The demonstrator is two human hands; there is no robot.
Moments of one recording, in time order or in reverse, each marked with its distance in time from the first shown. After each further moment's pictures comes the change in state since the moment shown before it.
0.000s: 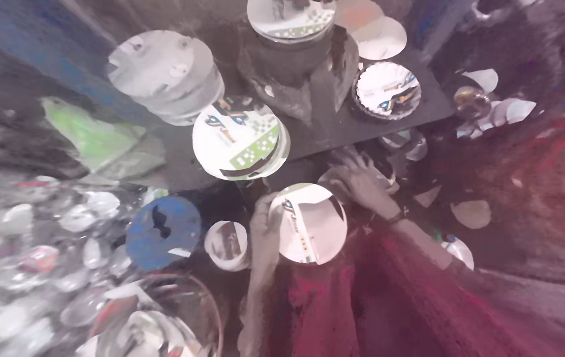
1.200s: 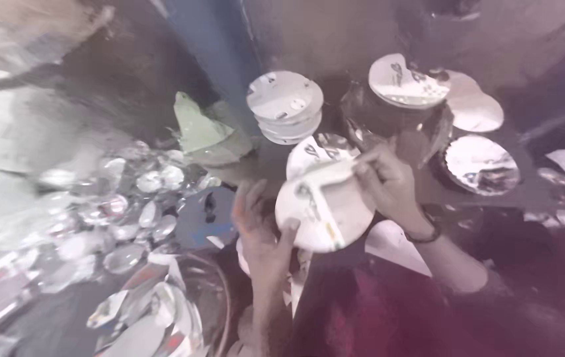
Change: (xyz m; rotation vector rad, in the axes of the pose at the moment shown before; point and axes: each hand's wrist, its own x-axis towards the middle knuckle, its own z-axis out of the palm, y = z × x) left_hand 0.025 0.077 -0.067 -0.011 0.396 0.541; right_hand 0.146 -0.127 -0.054 0.712 0.307 -0.410
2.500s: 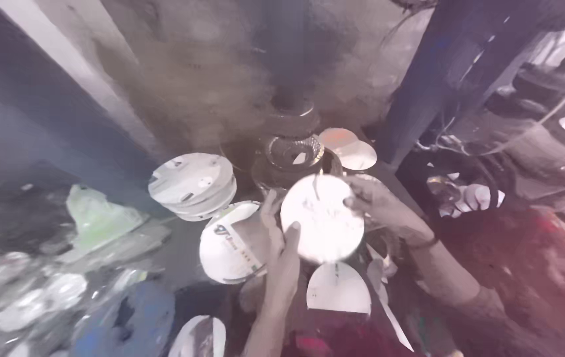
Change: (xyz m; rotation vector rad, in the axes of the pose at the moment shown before) left_hand 0.025 0.011 0.171 -0.256 -0.351 -0.238; right_hand -0.014 0.007 -0.178 -0.007 -0.170 0.573
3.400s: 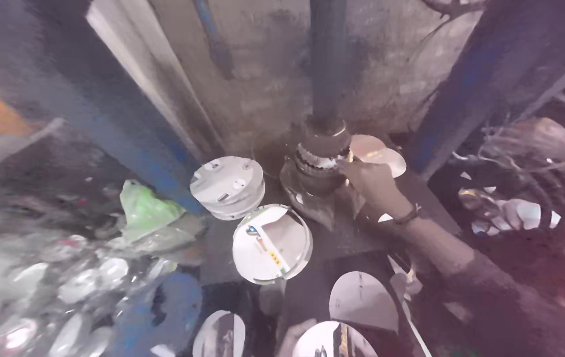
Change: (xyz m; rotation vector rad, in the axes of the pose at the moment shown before) left_hand -0.156 -0.030 -0.102 -0.051 -0.230 -0.364; right_hand 0.096 0.011 0.026 -1.061 0.355 -0.442
